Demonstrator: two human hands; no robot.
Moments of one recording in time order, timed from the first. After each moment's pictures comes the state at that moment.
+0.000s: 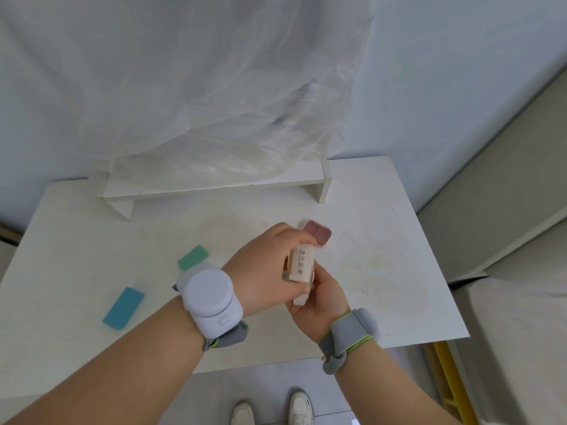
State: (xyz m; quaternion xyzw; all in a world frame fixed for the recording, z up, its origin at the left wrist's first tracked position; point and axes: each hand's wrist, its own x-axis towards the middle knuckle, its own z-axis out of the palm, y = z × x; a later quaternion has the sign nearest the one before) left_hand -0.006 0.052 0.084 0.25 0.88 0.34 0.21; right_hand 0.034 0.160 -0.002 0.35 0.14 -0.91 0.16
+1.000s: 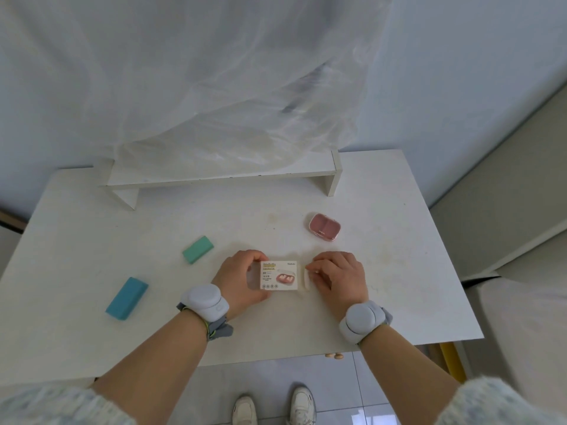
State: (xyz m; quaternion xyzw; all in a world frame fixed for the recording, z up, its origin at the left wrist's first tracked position) left_hand -0.010 0.000 -0.044 0.09 0.90 0.37 0.21; right_hand 0.027 0.209 -0.084 -0.01 0.95 -0.30 -0.08
